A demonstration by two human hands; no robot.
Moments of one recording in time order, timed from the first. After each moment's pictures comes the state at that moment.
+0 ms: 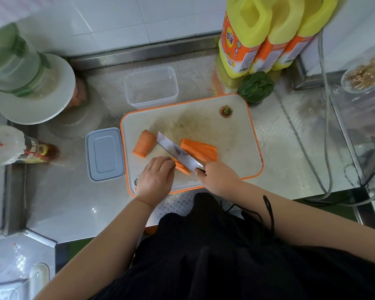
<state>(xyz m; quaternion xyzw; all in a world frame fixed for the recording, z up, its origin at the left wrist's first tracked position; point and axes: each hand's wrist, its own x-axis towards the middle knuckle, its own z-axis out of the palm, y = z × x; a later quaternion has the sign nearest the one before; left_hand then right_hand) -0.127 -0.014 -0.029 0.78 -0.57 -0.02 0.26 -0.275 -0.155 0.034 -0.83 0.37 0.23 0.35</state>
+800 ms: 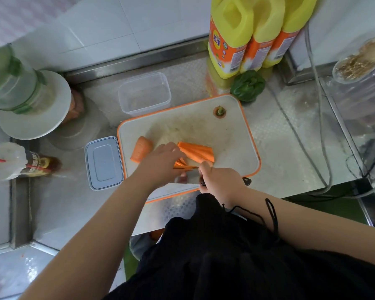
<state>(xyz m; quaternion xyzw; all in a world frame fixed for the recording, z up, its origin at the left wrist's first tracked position) -0.111 -0.081 0.057 0.74 -0.60 -0.31 -0.01 -0.301 -0.148 0.041 -0.94 0.25 0.14 0.18</state>
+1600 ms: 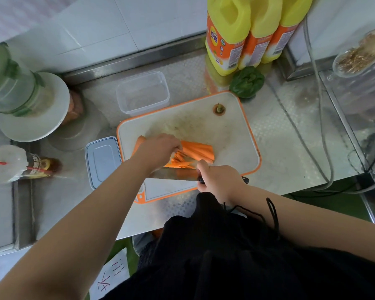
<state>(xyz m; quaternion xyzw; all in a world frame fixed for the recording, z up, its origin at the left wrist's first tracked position) -0.083 -0.107 0.034 0.73 -0.64 -0.23 -0.04 -0.299 -0.148 0.042 -0.93 0.25 0.14 0.24</state>
